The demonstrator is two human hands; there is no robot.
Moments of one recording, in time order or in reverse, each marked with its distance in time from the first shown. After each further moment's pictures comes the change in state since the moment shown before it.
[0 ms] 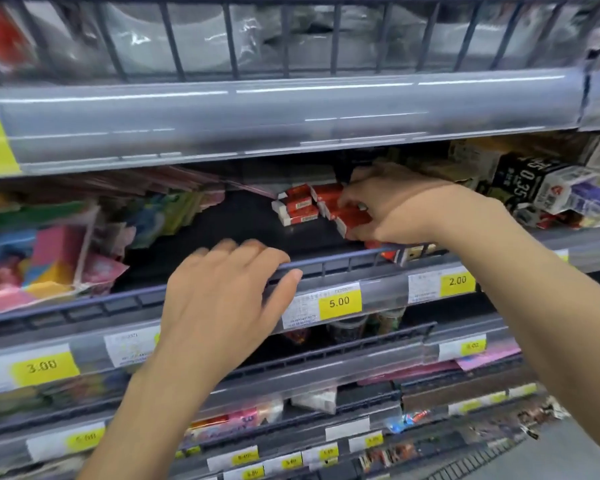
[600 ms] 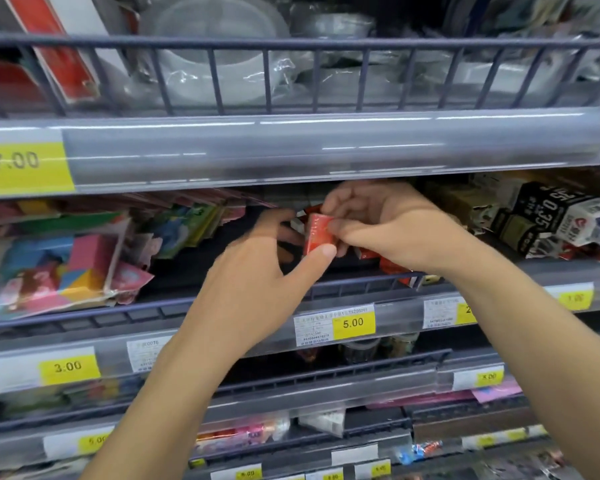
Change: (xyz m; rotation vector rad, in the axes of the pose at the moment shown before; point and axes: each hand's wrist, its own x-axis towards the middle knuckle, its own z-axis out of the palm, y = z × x) left_hand 0.031 0.005 -0.018 -0.634 -0.117 -0.405; right_hand -0.011 -0.031 0.000 1.208 0.227 -0.170
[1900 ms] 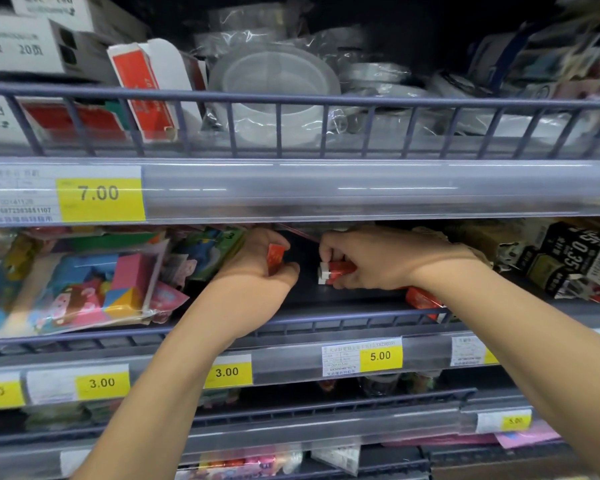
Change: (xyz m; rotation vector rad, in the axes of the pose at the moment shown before) left_hand 0.035 -0.050 -0.016 -0.196 -0.030 -0.163; right_hand 0.064 0.023 0.013 -0.939 -0.376 0.004
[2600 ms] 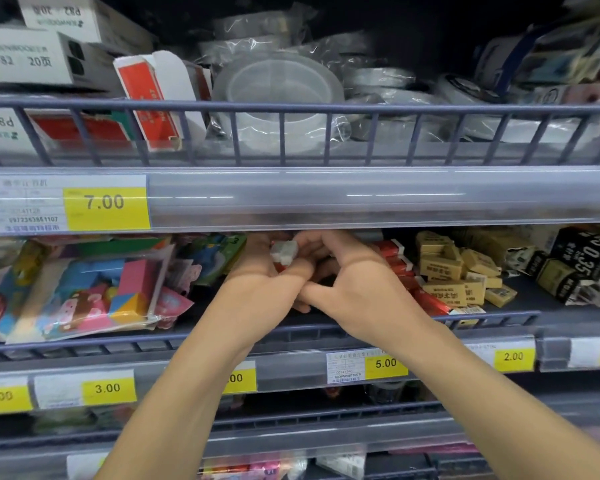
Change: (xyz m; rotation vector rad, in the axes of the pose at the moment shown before) left_hand -0.017 0.024 0.005 -0.388 0.068 -0.089; right_hand -0.028 -0.074 0.024 0.746 0.564 -0.083
